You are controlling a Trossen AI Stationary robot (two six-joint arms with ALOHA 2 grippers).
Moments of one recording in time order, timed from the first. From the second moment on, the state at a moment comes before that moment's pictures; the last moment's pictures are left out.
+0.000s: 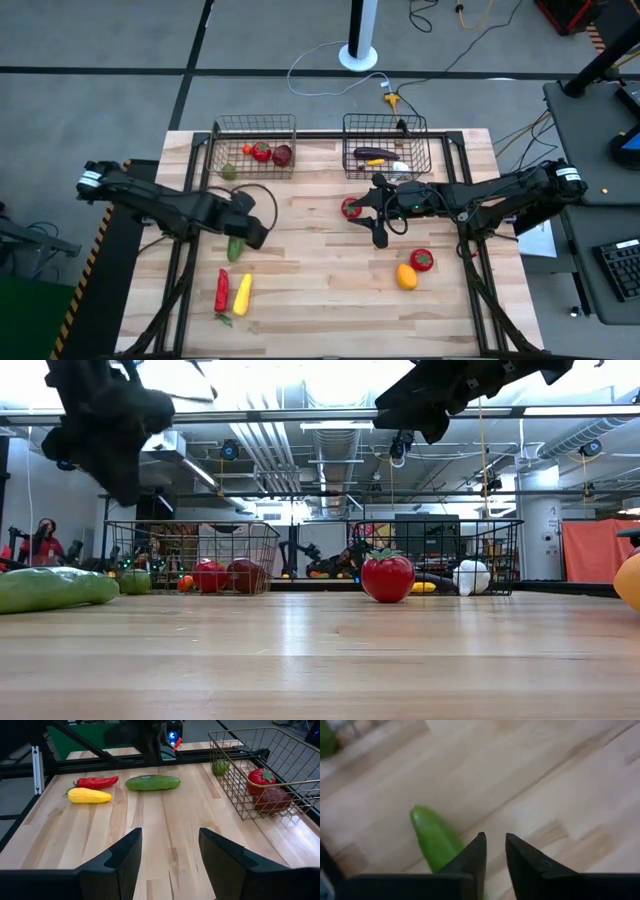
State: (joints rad) left arm -0.25 1.21 0.90 -1.06 -0.33 -1.22; right arm 0.07 1.23 0.78 0.08 0.10 0.09
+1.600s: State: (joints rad) left arm -0.24 1.52 0.73 -0.91 -0.28 -1.27; right arm 0.07 1.23 0.78 0.08 0.10 0.10
